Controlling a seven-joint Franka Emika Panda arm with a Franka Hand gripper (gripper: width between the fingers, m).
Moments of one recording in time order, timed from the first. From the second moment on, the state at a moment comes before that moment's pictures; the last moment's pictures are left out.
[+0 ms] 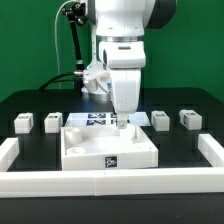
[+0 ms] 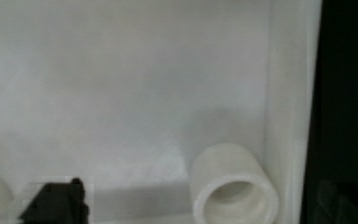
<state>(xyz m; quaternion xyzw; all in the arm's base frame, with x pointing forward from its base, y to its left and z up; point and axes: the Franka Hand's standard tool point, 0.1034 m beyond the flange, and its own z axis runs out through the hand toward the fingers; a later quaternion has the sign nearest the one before) 0.459 -0.004 0.045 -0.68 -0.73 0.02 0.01</state>
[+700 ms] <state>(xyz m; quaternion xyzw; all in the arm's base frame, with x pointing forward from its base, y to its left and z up) 0.427 -0.030 0.011 -0.68 -0.73 0.05 0.05</state>
